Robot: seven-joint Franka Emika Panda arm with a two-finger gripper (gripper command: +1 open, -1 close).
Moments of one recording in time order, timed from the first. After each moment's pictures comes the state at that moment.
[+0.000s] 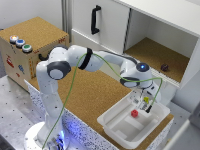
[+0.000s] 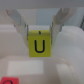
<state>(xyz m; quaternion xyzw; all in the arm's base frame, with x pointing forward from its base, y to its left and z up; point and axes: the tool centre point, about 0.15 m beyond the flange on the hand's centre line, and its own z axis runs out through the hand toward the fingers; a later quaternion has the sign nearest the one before) 0.408 -0.450 0.312 0.98 -0.04 0.17 0.08</state>
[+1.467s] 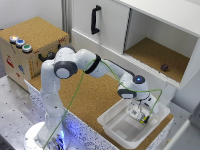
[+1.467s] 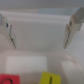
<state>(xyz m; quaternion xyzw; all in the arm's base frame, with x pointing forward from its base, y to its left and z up) 0.438 -0.433 0.300 0.98 -0.04 0.19 0.09</state>
